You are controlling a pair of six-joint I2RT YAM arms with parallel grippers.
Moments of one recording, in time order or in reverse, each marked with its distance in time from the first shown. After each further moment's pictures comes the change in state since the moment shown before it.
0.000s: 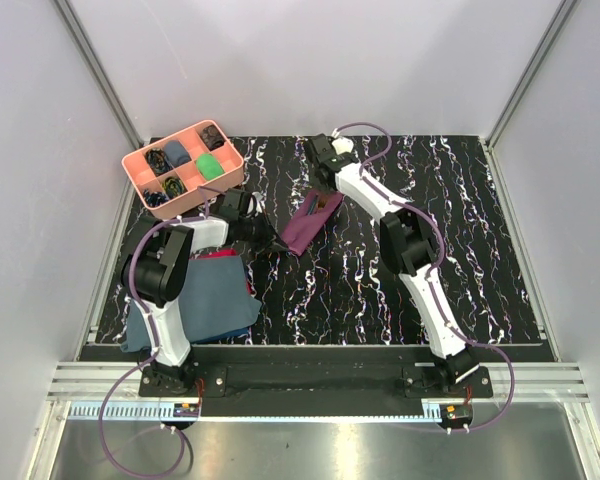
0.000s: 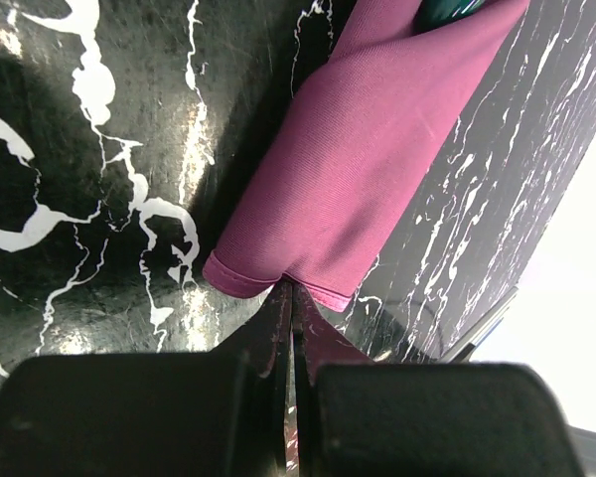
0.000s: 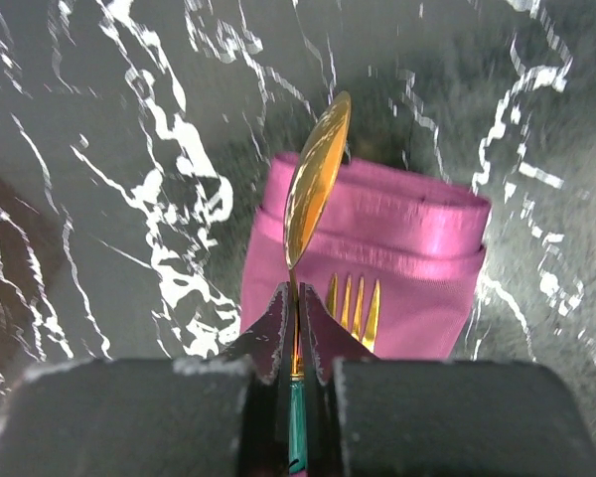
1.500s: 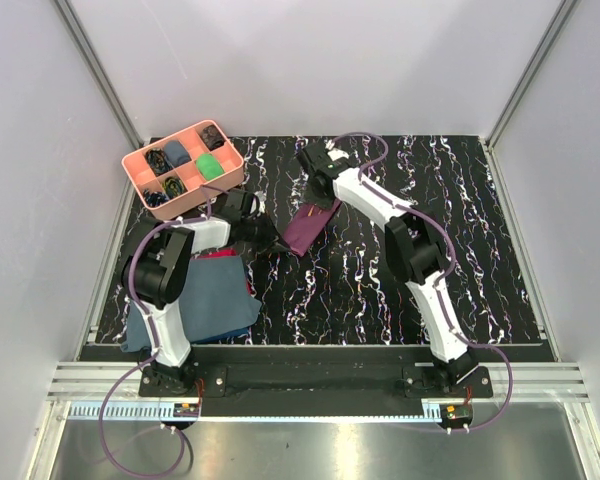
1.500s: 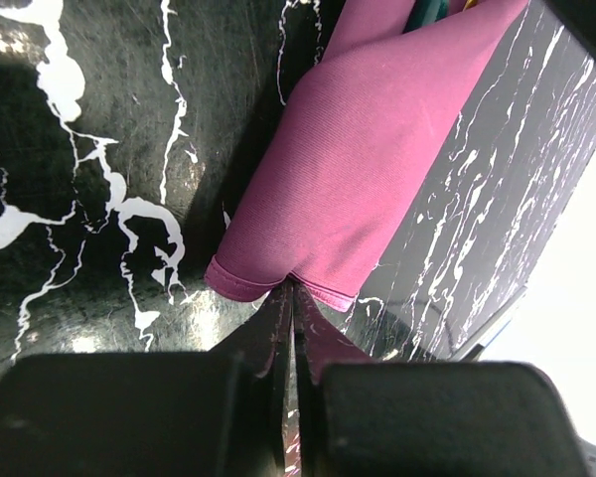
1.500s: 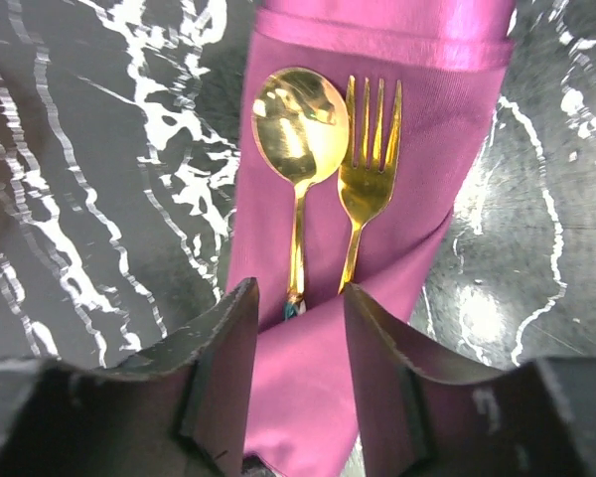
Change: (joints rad) left arm -0.020 -0.001 0.000 0.004 -0.020 0.006; right arm 0.063 -0.151 -0.207 -0.065 -0.085 0.075
